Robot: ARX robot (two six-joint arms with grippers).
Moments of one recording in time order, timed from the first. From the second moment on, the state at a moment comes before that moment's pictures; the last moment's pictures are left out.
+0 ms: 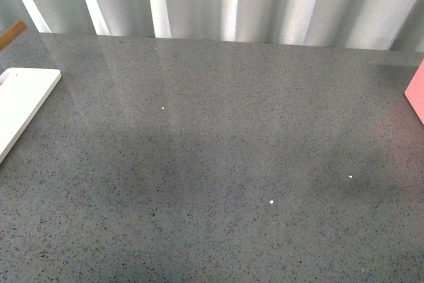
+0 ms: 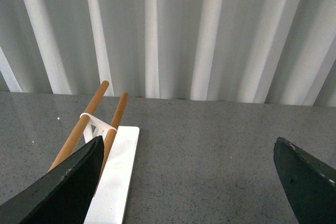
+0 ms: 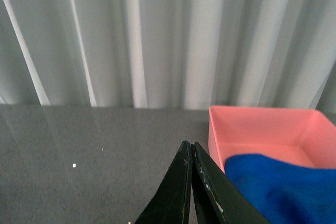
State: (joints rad) left arm 0.00 0.00 0.02 0.00 0.00 0.00; right arm 0.00 0.04 0.02 0.01 0.00 -0.01
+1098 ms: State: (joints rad) left arm 0.00 0.00 0.02 0.00 0.00 0.00; right arm 0.00 0.00 0.02 0.00 0.00 -0.01
